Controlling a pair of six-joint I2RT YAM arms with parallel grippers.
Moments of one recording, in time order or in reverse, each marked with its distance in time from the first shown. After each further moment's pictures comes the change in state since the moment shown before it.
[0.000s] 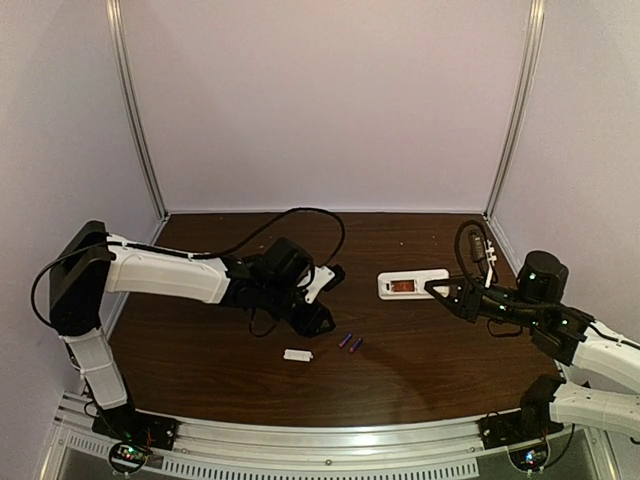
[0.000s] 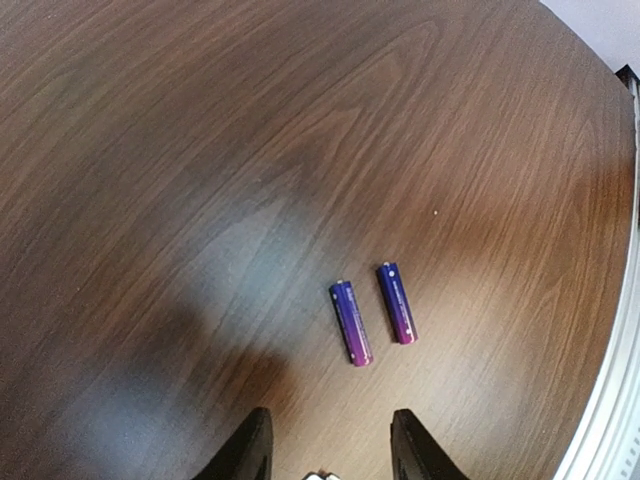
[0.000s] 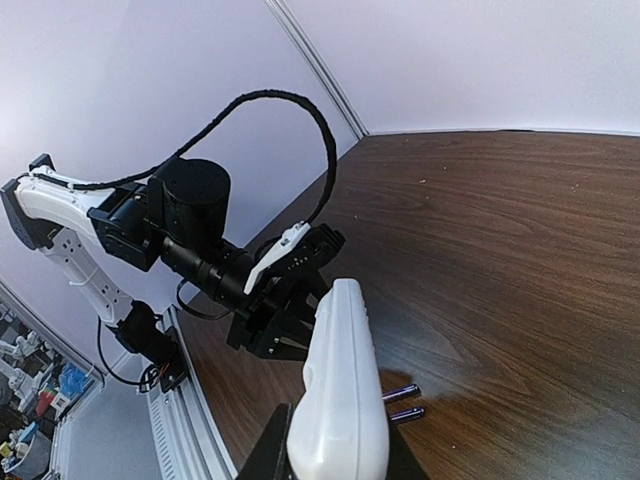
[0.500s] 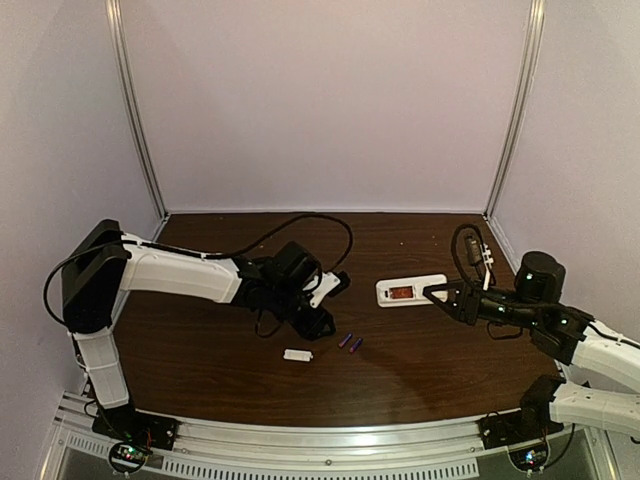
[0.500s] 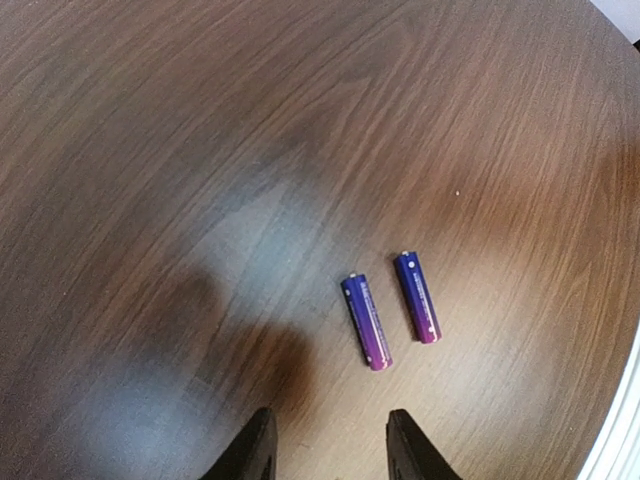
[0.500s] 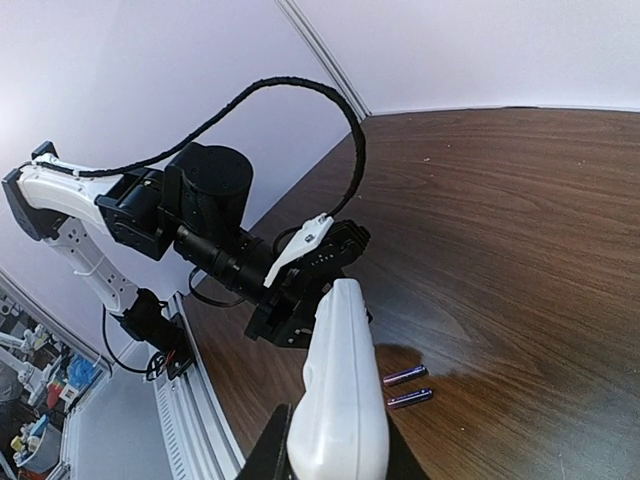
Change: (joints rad) left arm -0.003 0.066 0.058 -0.051 -0.012 0.047; right arm 0.000 0.002 0.000 -0.043 -0.034 -0.002
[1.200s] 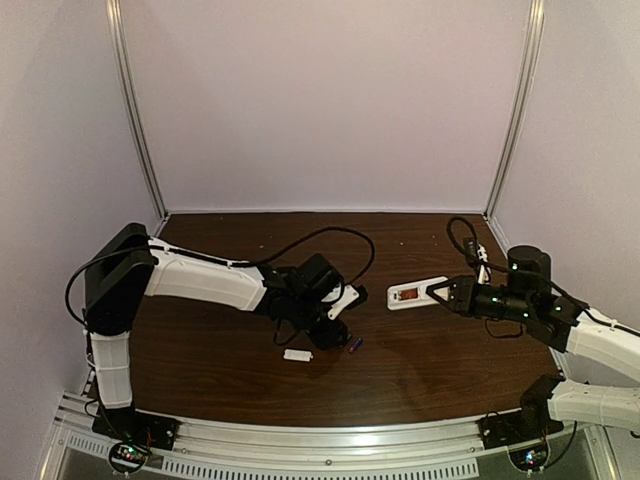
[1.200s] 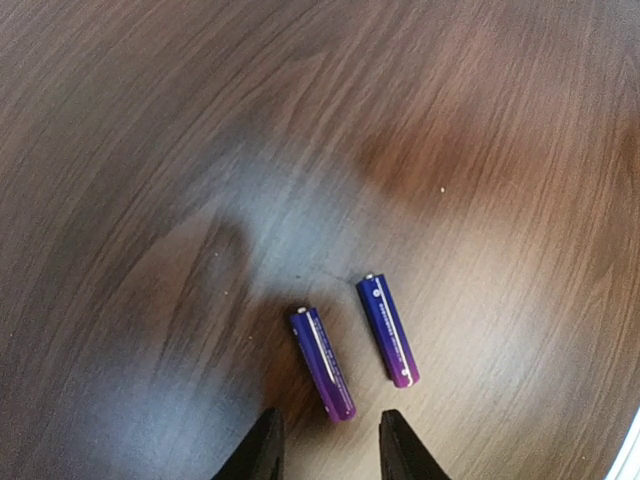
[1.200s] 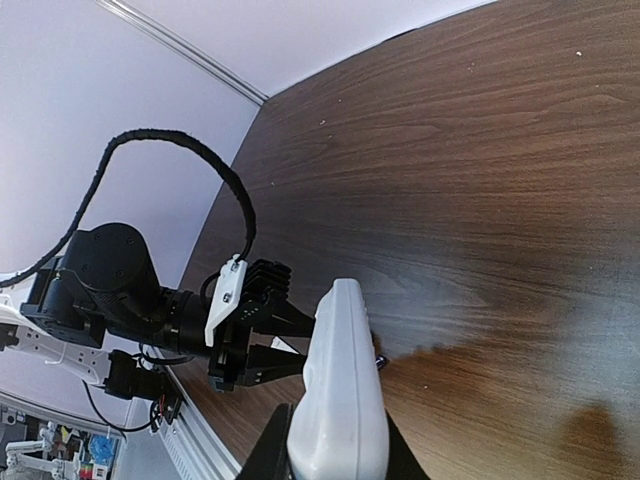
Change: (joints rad) left arm -0.070 0.124 0.112 -0.045 -0.058 0.021; right arm -0.064 0.116 0.058 -0.148 0.104 0.208
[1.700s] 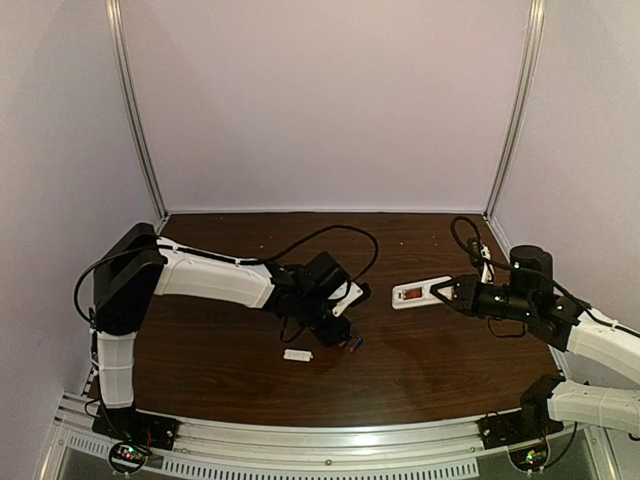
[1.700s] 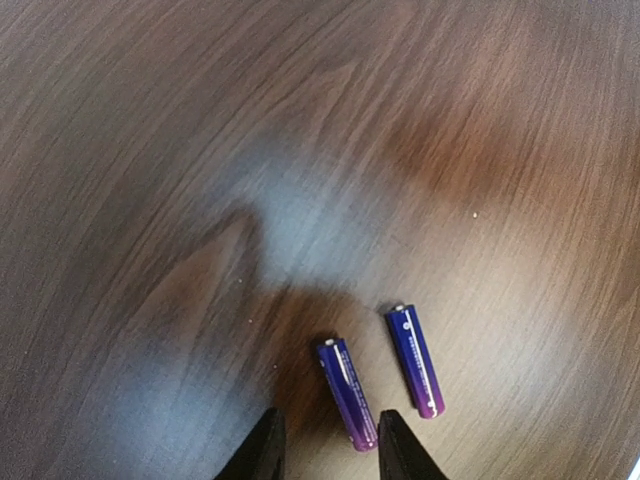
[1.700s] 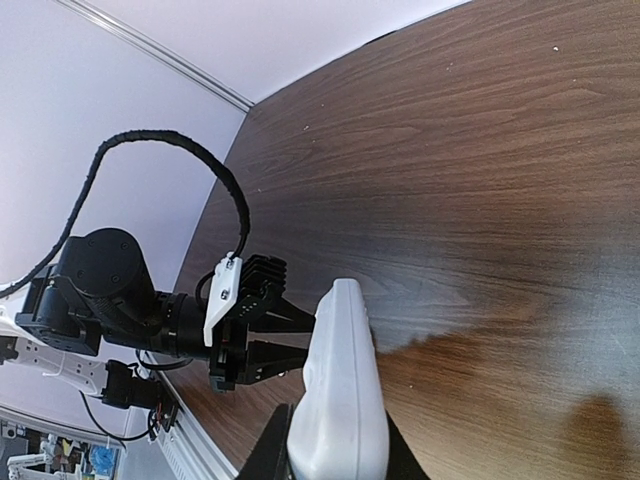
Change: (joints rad) left arm -0.002 0.052 0.073 -0.034 -0.040 -0.001; right arm -0.042 -0.006 0.000 -0.031 -0.008 0.005
